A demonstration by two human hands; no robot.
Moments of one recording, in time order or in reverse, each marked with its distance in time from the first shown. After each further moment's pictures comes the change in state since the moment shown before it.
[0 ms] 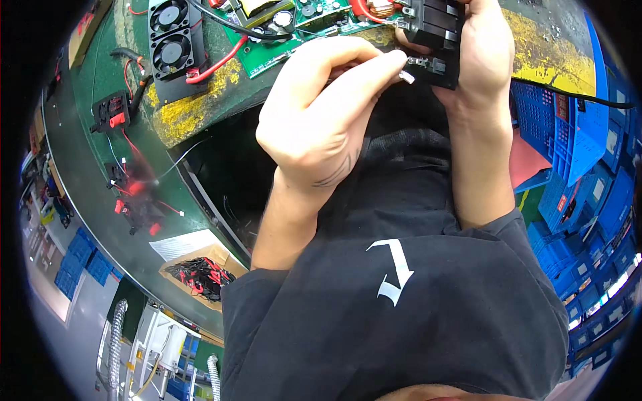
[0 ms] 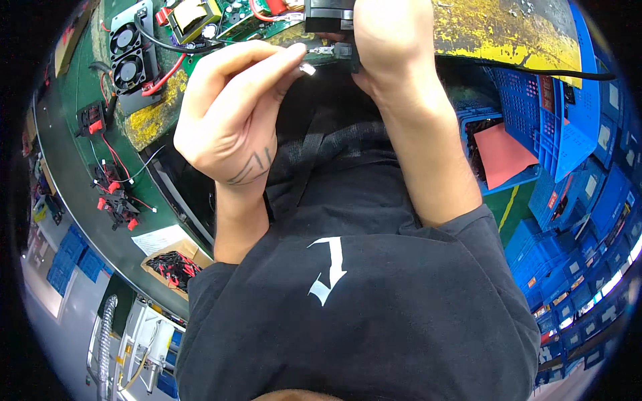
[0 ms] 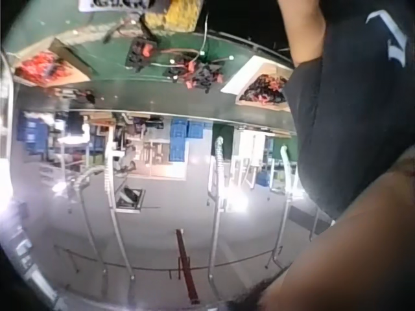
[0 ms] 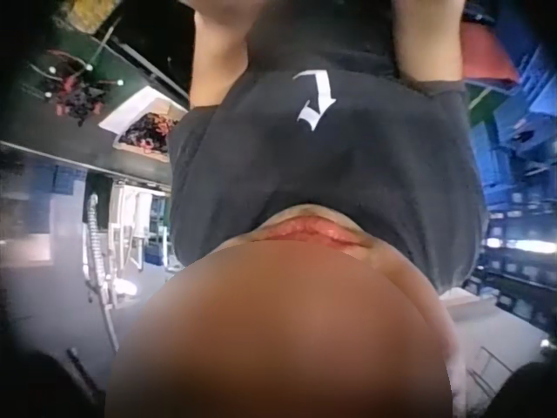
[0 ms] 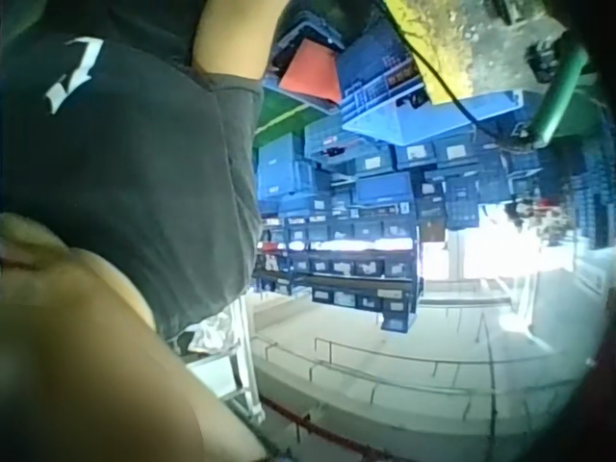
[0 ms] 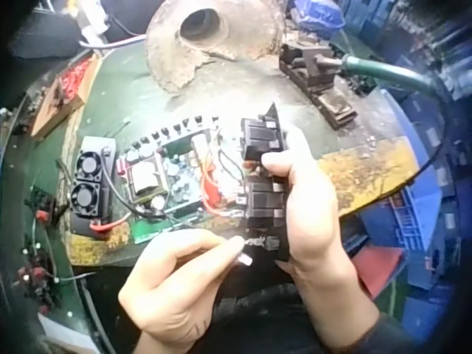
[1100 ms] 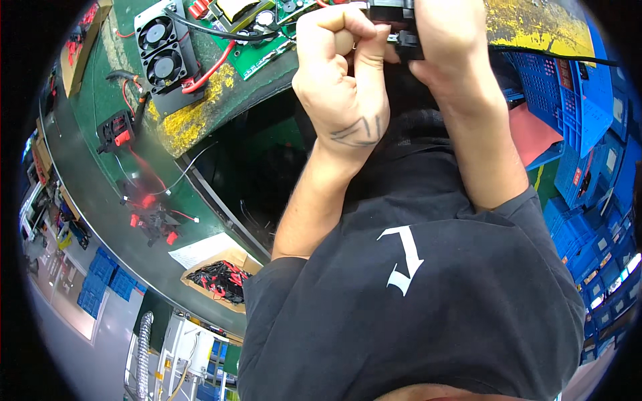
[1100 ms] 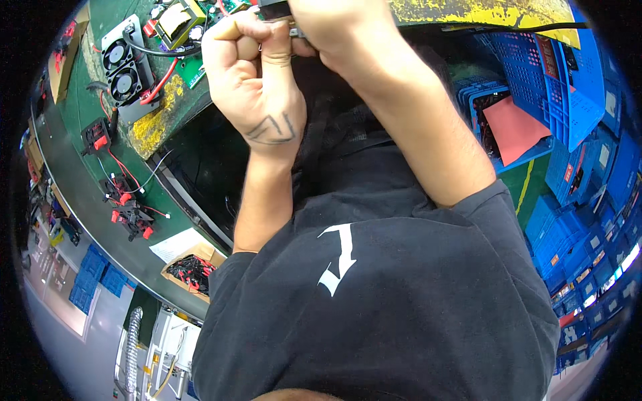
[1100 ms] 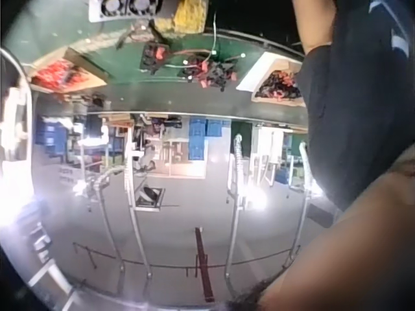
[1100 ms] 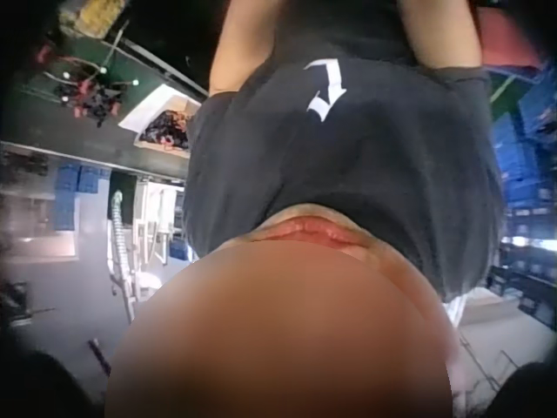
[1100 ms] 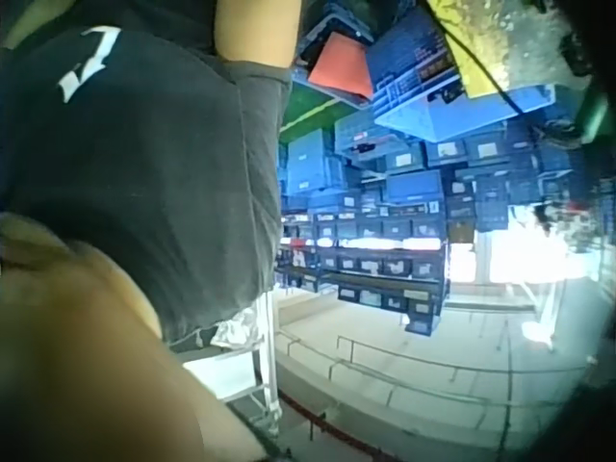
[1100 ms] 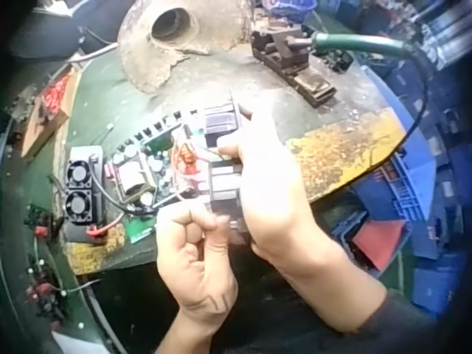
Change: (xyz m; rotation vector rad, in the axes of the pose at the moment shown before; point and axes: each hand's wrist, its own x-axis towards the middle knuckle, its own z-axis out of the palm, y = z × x) left_hand -0.023 -0.002 0.035 -0.520 0.058 -0.467; right_hand -0.008 0.013 -0.006 -0.892 0.051 -0.384
